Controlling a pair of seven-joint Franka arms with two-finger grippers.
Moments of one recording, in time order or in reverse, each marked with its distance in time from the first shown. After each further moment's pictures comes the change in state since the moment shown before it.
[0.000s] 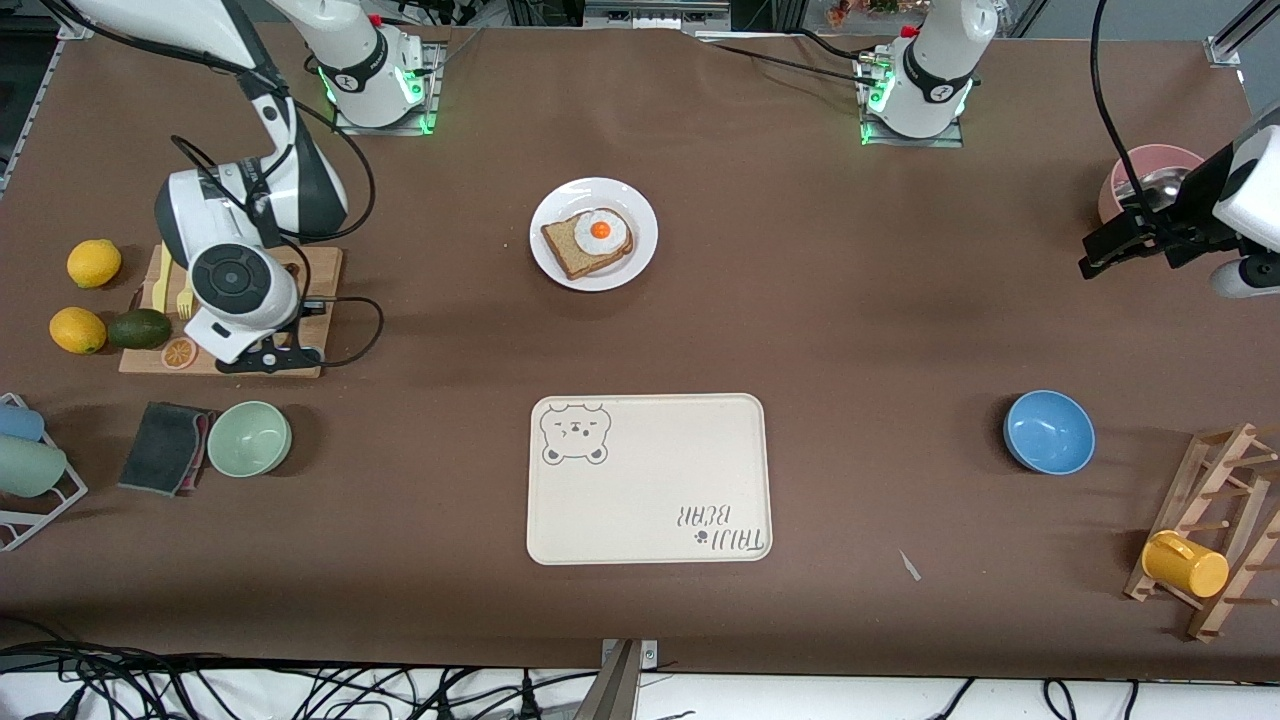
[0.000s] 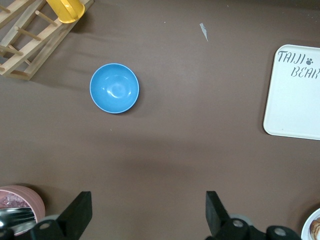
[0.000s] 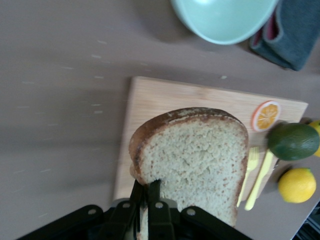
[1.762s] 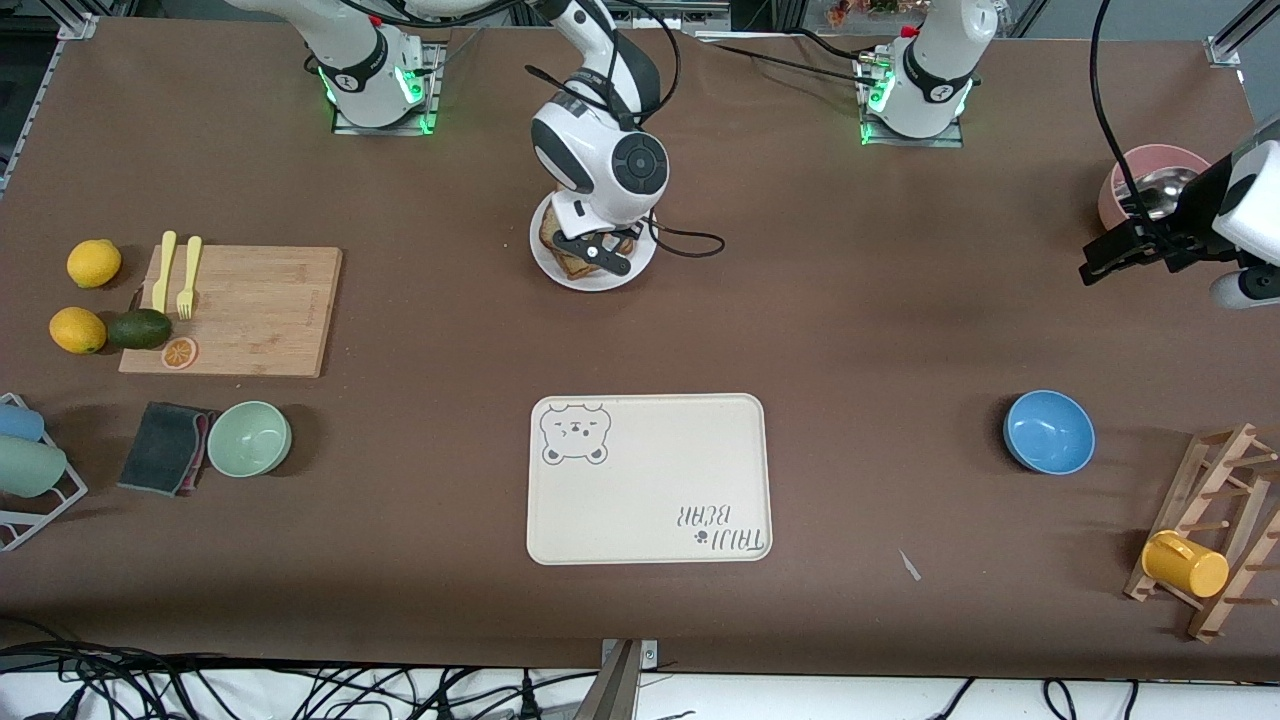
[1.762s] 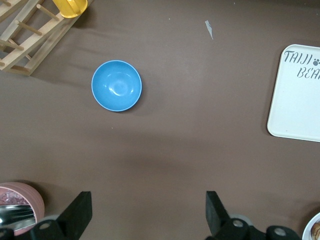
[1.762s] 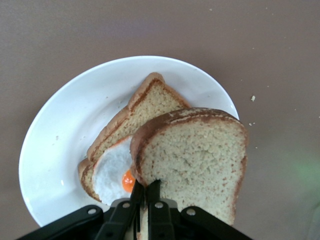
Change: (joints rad) left arm 0.004 0.015 0.006 -0.002 0.000 0.001 -0.008; right arm 0.725 0.248 0.009 0.213 0.412 0.043 1.006
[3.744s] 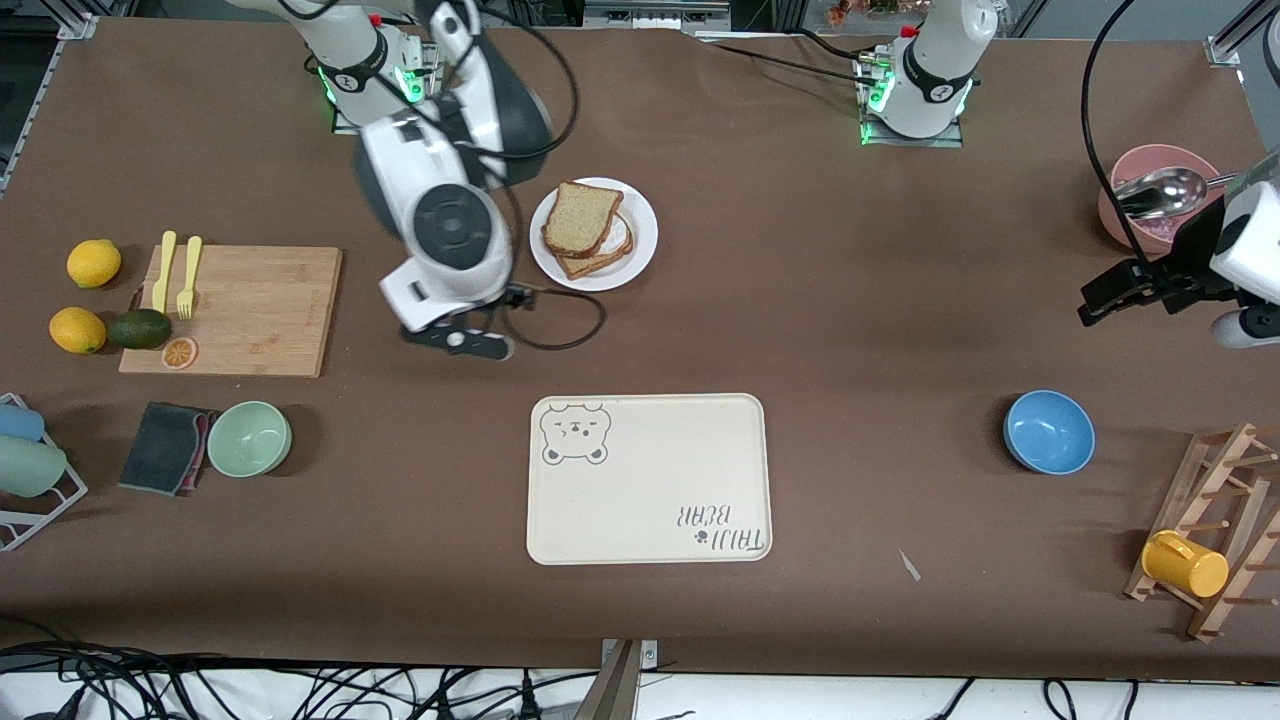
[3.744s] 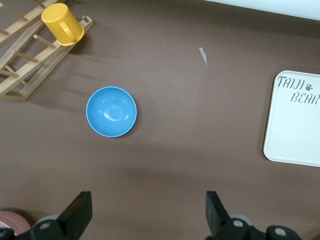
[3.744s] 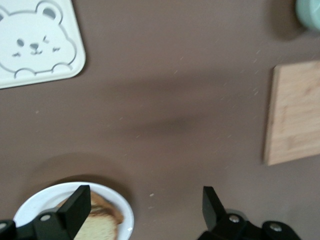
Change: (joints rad) left arm 0.000 0.069 0.000 0.026 0.000 0.115 0.000; right arm -0.086 -0.089 -0.377 0.299 0.000 -0.319 -0.672
